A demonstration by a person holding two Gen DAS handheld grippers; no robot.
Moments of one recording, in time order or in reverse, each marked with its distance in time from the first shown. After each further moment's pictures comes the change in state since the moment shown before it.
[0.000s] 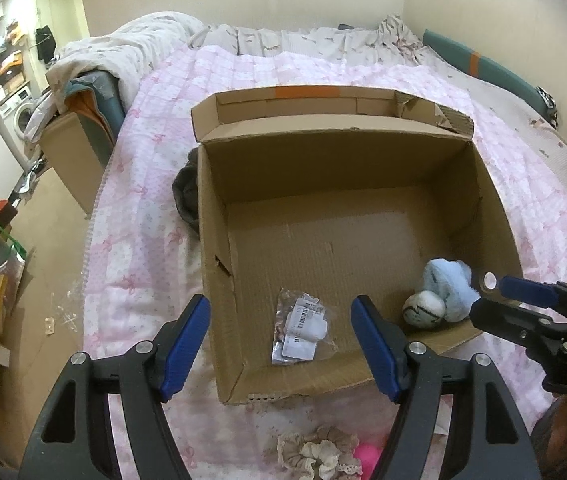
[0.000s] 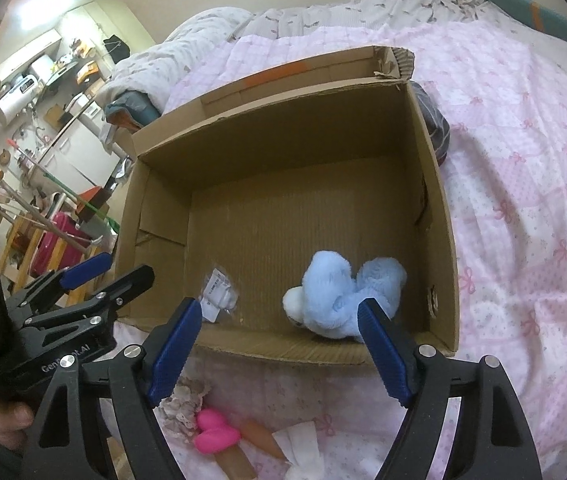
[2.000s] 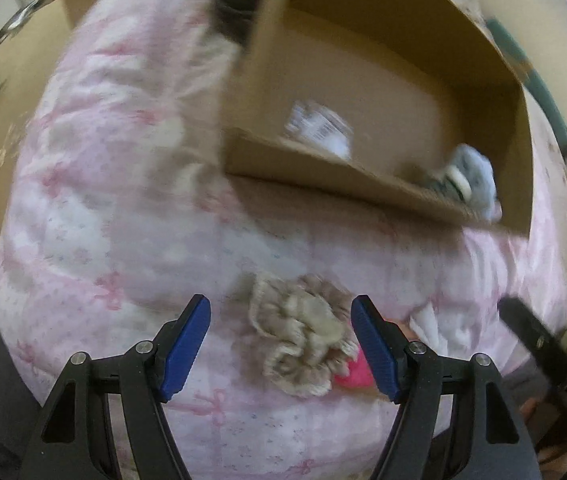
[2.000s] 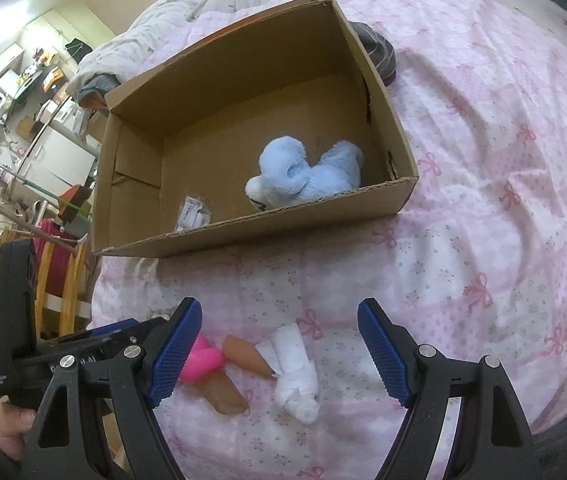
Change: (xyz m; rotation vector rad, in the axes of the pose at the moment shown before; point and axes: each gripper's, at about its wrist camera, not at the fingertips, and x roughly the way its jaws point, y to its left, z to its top) left arm 0.037 0.039 -0.097 -0.384 0.416 -0.181; right arm -0.008 -0.017 -0.070 0.139 0.091 -0.049
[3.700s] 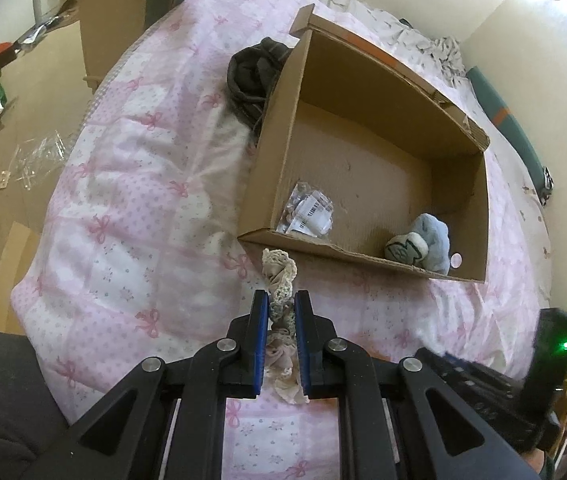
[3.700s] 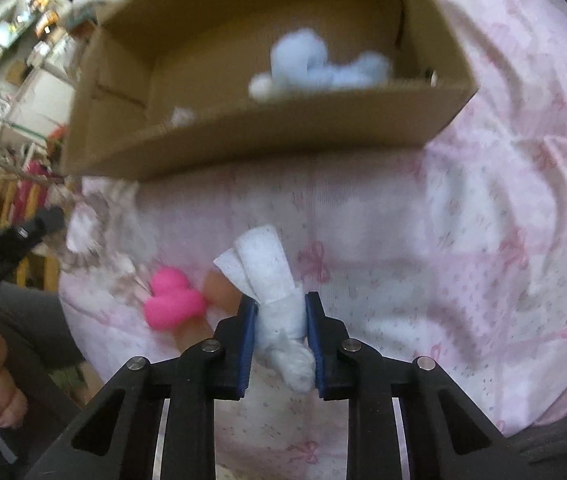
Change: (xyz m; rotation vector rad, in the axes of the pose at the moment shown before) left arm -0.059 0.010 0.002 0.005 -0.199 -0.060; right arm 0.031 0.014 -0.014 -0.080 0.163 -0.011
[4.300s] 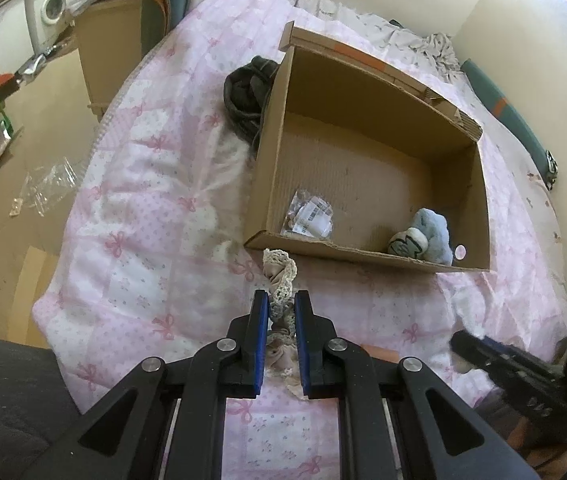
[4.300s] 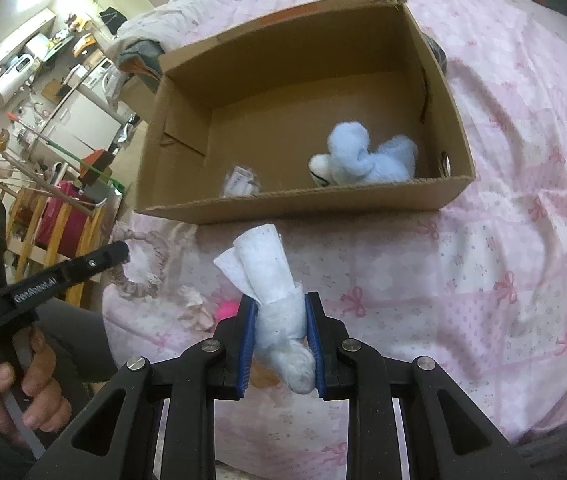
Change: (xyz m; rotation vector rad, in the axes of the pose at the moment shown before) left arm -0.017 -0.014 -0.009 0.082 -0.058 0.065; right arm -0.045 0.023 -0.001 -0.051 -0.127 0.069
